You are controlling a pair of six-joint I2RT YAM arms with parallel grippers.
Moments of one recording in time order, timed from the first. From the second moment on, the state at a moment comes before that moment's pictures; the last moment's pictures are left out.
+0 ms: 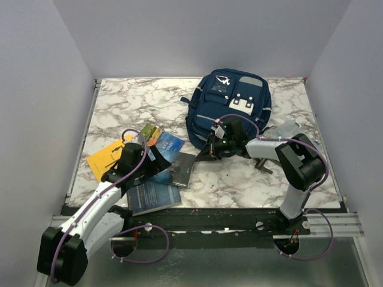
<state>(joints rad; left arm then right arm) -0.35 0.86 0.43 -0.28 0.17 -0.80 0.55 1.80 0.88 0.20 -0.78 0.95</state>
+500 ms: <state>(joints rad) -0.35 0.78 0.30 -0.10 0.17 -0.89 0.64 1.69 0.63 0.40 -0.64 1.14</state>
